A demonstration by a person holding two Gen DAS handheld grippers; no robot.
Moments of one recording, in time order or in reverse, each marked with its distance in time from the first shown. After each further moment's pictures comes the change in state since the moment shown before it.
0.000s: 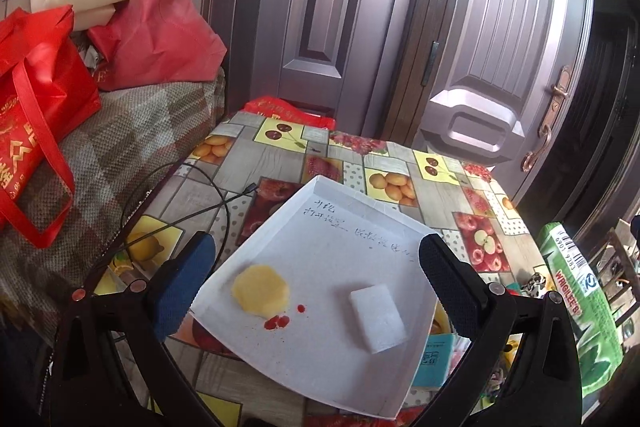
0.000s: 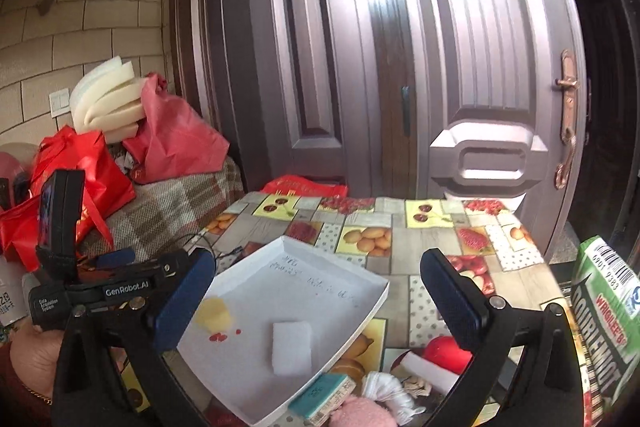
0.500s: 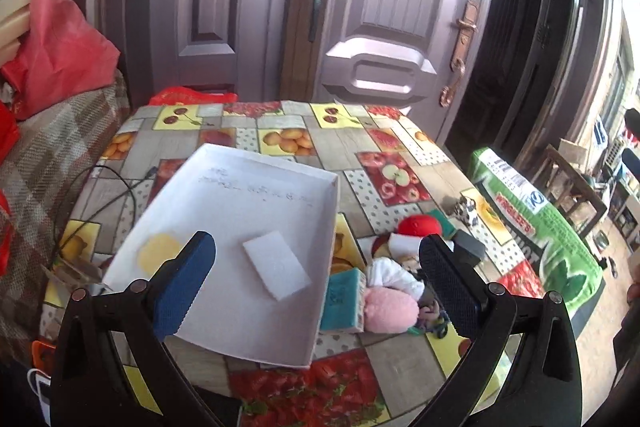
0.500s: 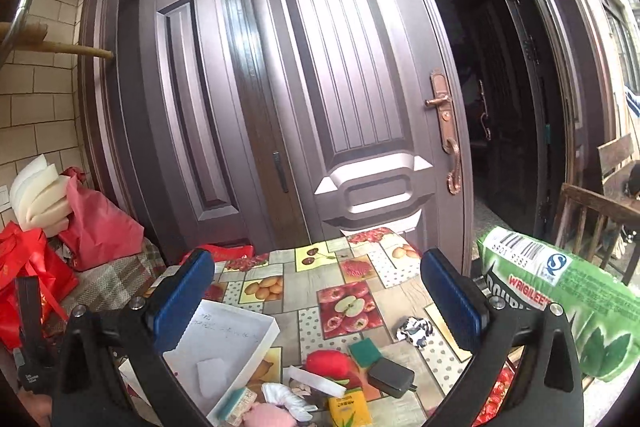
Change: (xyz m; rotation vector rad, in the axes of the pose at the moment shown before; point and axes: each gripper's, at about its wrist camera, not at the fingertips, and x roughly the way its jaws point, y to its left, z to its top) left arm -0.004 -0.091 -0.055 0.243 0.152 -0.267; right arm -0.088 -0.108 -0.007 0.227 -0.055 -0.293
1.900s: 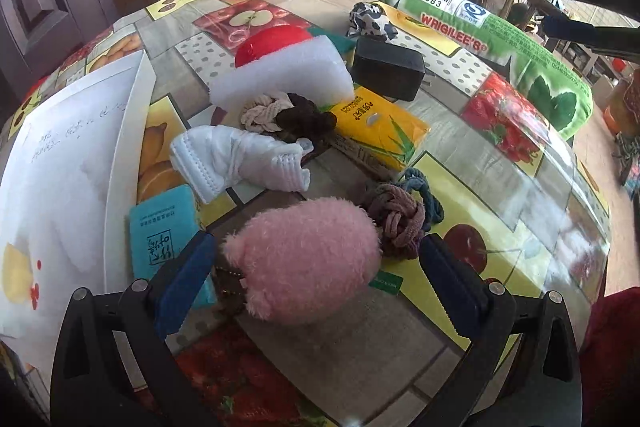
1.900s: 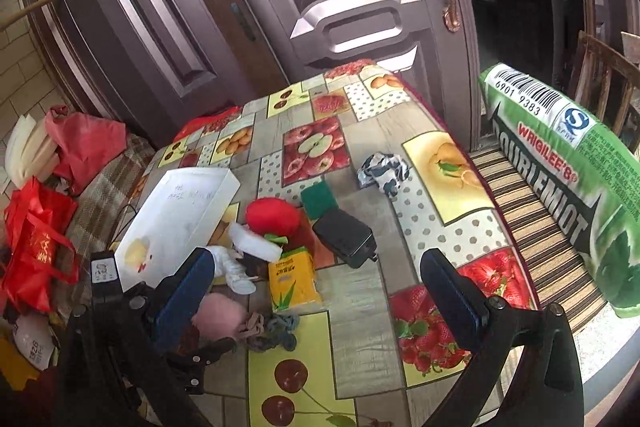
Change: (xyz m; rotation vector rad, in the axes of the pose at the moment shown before) left arm 0.137 -0.114 -0.092 0.398 0.380 -0.174; right arm 0.093 -0.087 -0.091 0.043 0.610 0.139
